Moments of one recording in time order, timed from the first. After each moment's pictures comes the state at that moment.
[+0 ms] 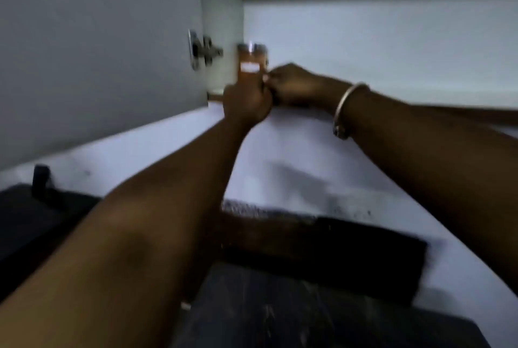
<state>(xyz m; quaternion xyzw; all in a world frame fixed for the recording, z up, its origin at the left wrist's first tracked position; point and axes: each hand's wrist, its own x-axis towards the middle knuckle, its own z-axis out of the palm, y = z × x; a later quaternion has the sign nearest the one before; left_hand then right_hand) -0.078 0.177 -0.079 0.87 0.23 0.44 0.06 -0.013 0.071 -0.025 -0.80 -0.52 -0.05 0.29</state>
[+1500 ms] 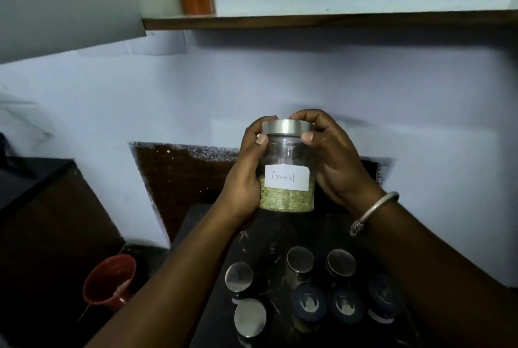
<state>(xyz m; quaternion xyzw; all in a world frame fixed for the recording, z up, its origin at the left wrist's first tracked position) -0.187 -0.035 -0.253 0.59 -0.03 0.27 0.76 -0.085 -0.158 -0.229 -0.47 -0.41 0.20 0.76</state>
